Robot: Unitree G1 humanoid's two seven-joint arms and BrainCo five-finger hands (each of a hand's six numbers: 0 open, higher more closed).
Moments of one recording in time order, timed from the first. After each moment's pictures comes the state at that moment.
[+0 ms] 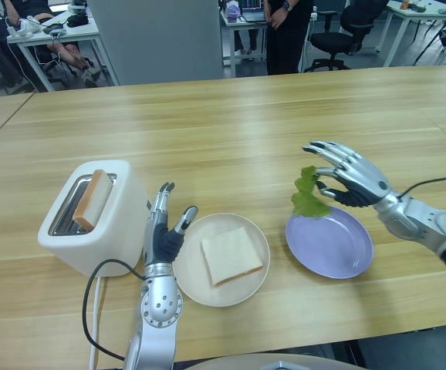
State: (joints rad) left arm 0.31 0.00 -0.13 -0.49 0.57 0.10 0.22; right arm -0.63 -0.80 0.49 0.56 -0.70 -0.86 -0.50
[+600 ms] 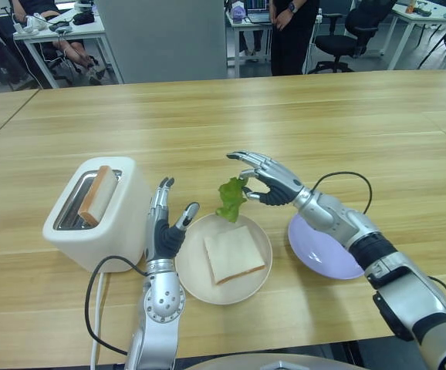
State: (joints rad) left arm 0.29 0.00 -0.13 -0.47 0.59 0.10 0.25; right arm -0.68 -0.36 0.49 0.66 -0.64 -0.80 -0.20
